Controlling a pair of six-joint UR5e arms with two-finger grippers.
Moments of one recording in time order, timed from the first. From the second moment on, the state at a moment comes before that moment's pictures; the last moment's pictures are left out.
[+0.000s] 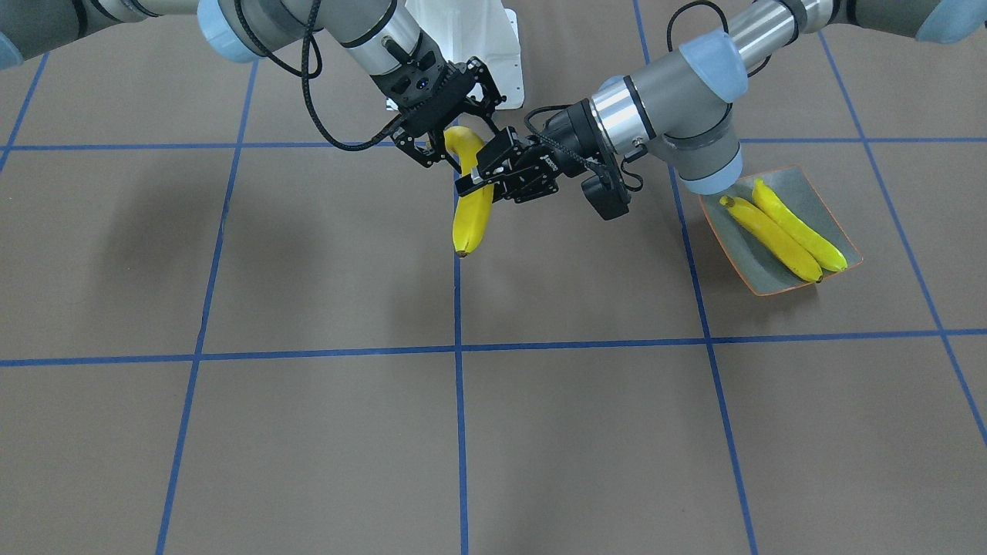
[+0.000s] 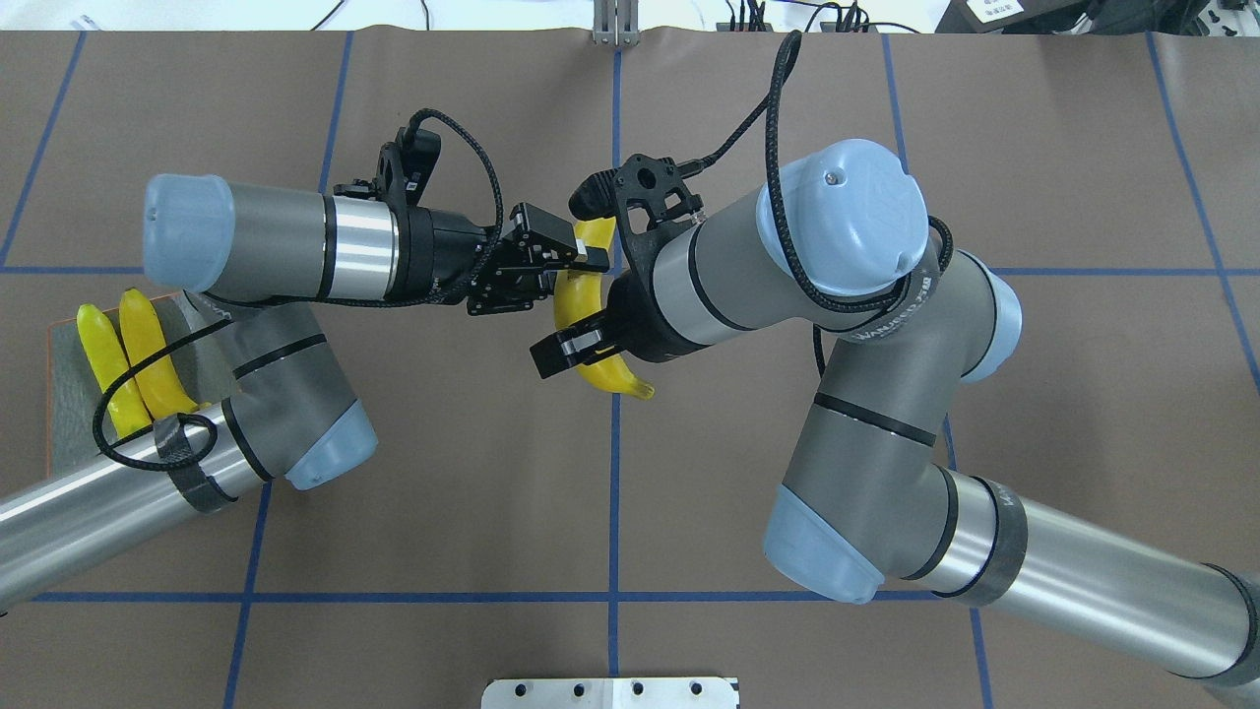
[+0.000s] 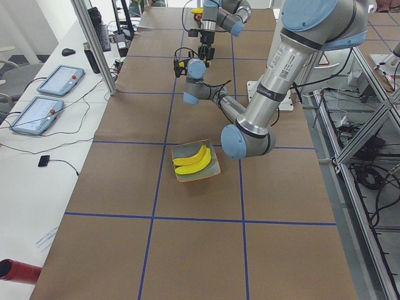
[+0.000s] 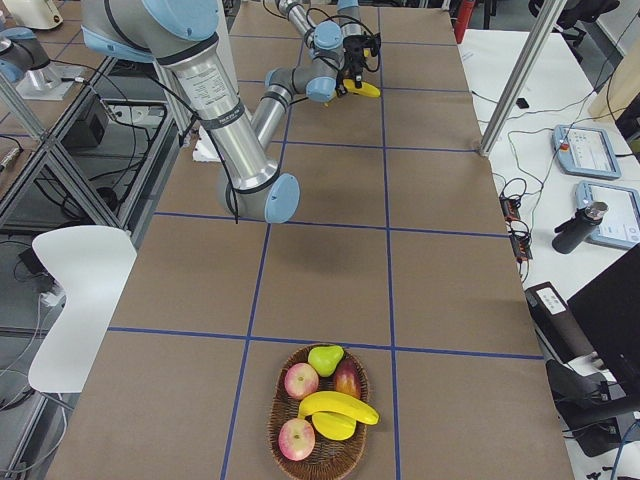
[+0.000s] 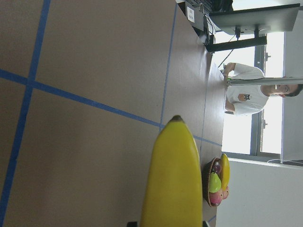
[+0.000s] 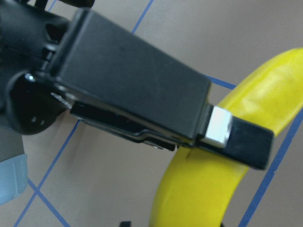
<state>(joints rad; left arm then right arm) -0.66 -2.15 -1.51 -2.91 -2.03 -1.86 0.54 -0.90 1.85 -1.20 1.99 0.91</state>
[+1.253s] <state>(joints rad) -0.86 -1.73 -1.49 -3.08 -2.17 -1.87 0.69 -1.17 1.95 -1.14 1.99 1.09</state>
